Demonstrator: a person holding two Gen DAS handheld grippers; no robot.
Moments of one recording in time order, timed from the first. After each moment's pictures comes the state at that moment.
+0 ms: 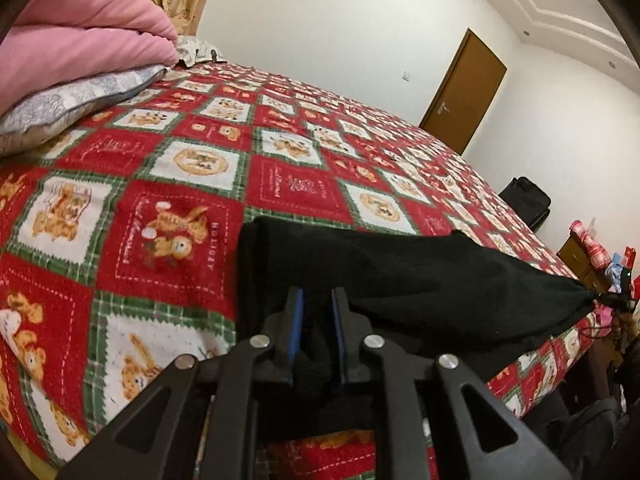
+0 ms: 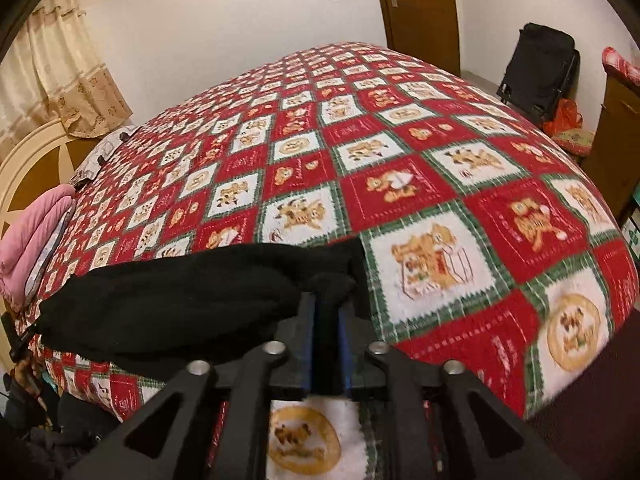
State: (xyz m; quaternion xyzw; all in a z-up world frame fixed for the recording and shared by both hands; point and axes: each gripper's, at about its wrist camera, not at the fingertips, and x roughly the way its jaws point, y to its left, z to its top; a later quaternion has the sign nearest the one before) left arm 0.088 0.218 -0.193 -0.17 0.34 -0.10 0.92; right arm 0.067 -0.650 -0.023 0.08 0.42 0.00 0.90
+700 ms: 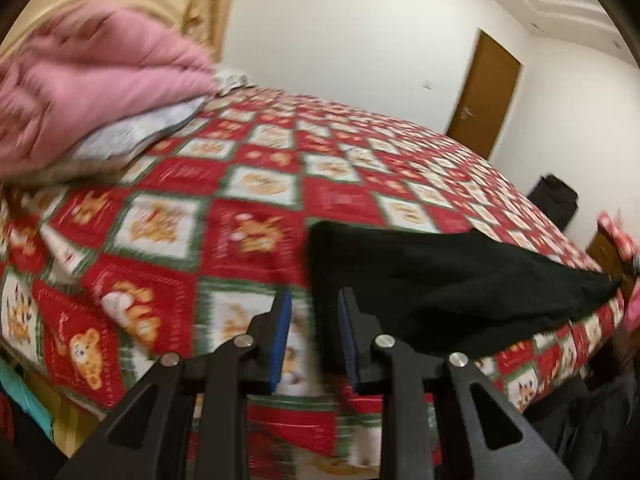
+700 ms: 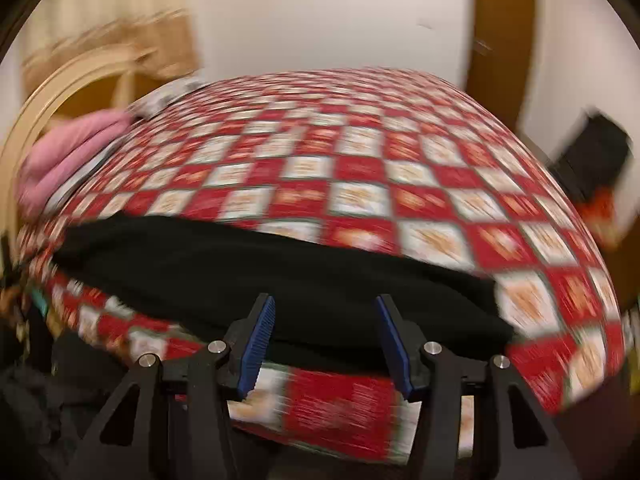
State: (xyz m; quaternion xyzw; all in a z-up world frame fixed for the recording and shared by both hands) left arm 0.031 0.230 -0.168 -0.11 0.32 -0.04 0.94; right arm 0.038 -0.485 0.018 -0.08 0.40 0.11 0.91
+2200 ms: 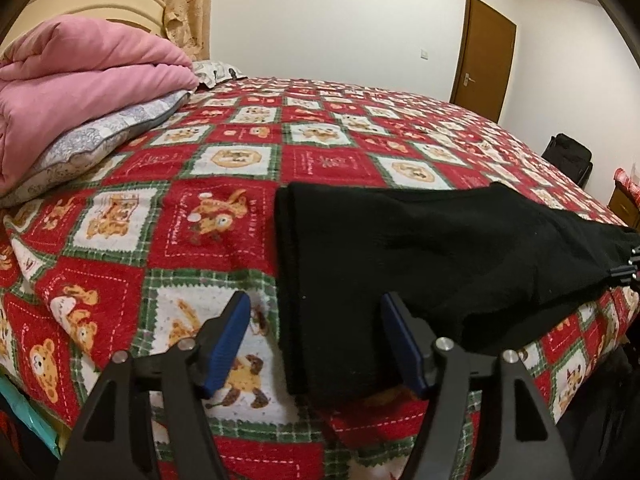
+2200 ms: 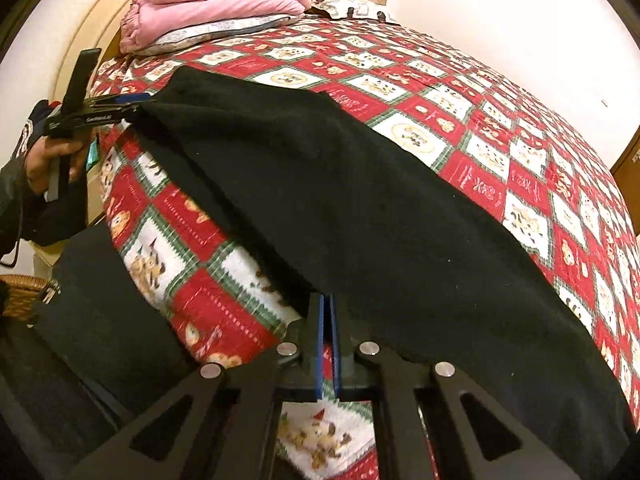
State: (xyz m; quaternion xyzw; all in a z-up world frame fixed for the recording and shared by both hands) left arm 0.058 0.200 -0.204 -0.05 0.34 -0.02 0.94; right arm 0.050 -0.222 -0.119 -0.26 0.44 0.29 0.81
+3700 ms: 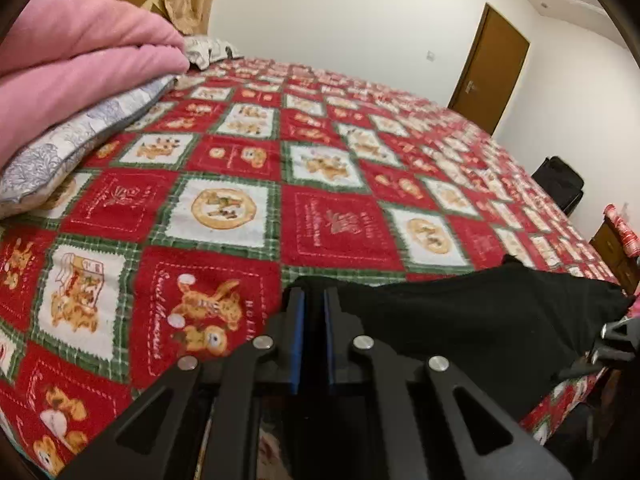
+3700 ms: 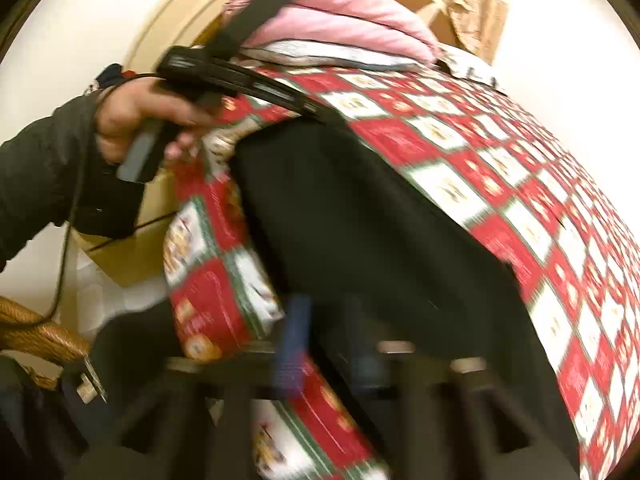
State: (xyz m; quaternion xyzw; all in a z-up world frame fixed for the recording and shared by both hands) left arm 0.142 0.230 -0.180 -0.11 0.38 -0.05 0.91; right arm 0.044 -0.034 -0.124 -0.32 0.36 0.45 0.75
